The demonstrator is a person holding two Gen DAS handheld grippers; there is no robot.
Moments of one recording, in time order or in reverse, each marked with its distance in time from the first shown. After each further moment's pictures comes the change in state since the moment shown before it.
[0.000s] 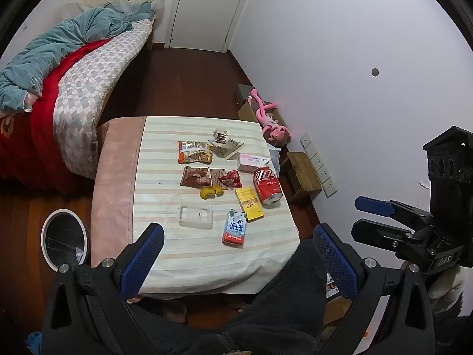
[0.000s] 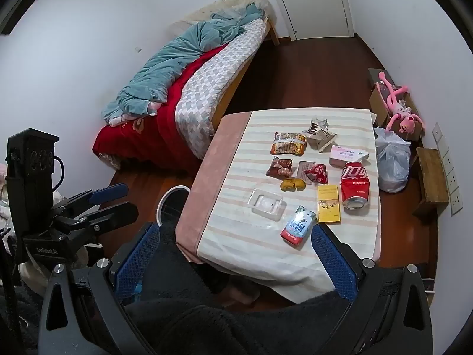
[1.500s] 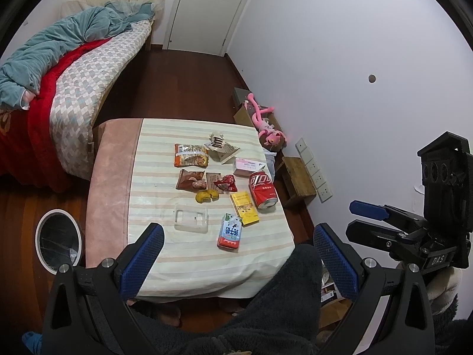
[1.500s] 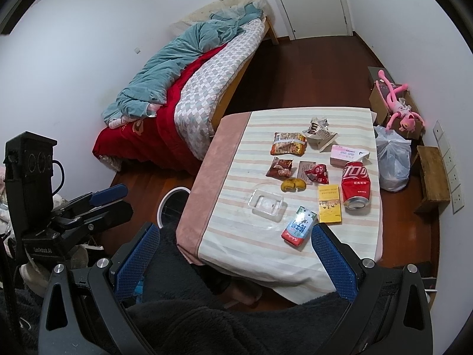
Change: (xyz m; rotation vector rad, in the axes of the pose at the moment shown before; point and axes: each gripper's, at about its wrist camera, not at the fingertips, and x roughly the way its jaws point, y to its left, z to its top) left arm 0.005 -0.008 0.007 -0.016 -0.011 -0.026; right arm 0.002 -0.003 0.001 0.011 -0.001 0.004
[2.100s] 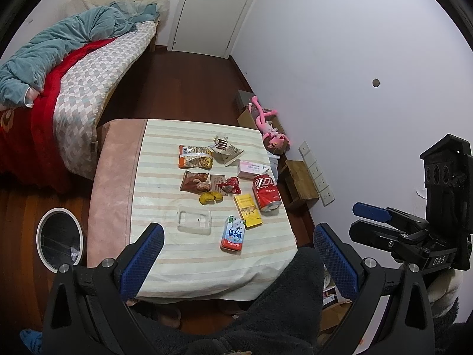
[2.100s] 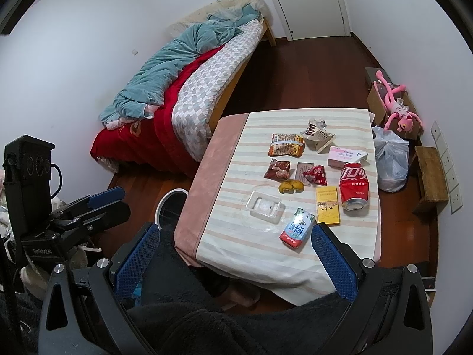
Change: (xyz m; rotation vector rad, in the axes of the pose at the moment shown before) left arm 0.000 0.005 0.000 -0.012 -0.015 0.009; right arm -0.001 -0.001 0.004 0.003 -0.005 -0.010
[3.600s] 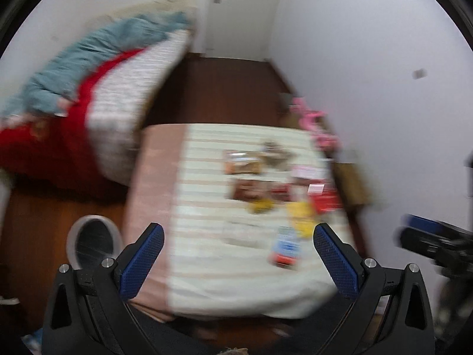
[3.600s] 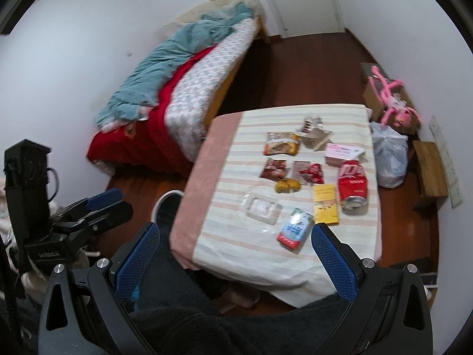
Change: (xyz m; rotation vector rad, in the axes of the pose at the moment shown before) left arm 0.054 0.029 -0.006 0.019 -0.041 0.321; right arm 0.018 -0.008 -0.001 0.049 0.001 -0.036
